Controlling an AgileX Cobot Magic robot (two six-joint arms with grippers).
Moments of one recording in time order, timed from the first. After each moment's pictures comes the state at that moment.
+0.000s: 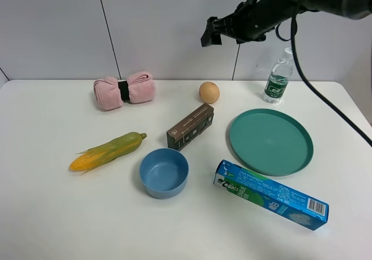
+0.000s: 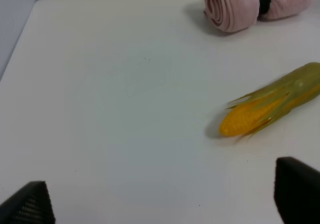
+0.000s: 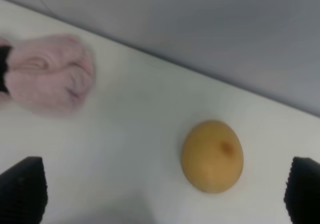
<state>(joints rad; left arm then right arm) 0.07 -0.01 -0.51 0.02 1.05 0.02 0.30 1.96 -1.69 0.39 0.62 -0.35</state>
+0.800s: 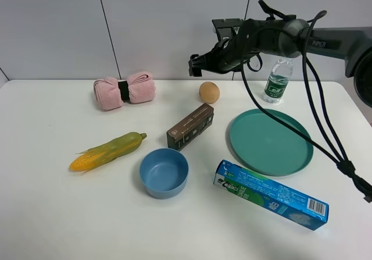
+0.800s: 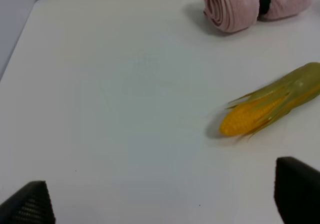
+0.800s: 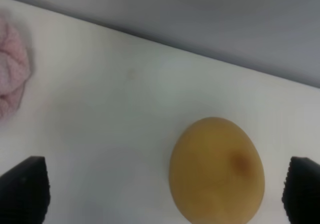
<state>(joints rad) 0.07 -0.01 -0.51 0.02 1.05 0.02 0.37 2.19 -1.70 0.20 0.39 -0.10</state>
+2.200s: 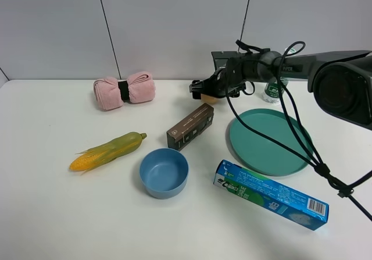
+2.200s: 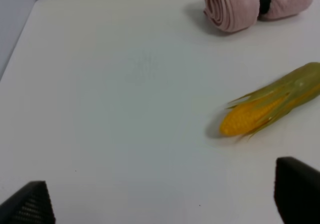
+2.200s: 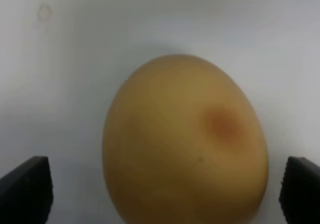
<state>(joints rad) 0.07 -0.01 -0.51 0.02 1.05 0.02 0.37 2.36 -1.70 -0.01 0.31 0.18</state>
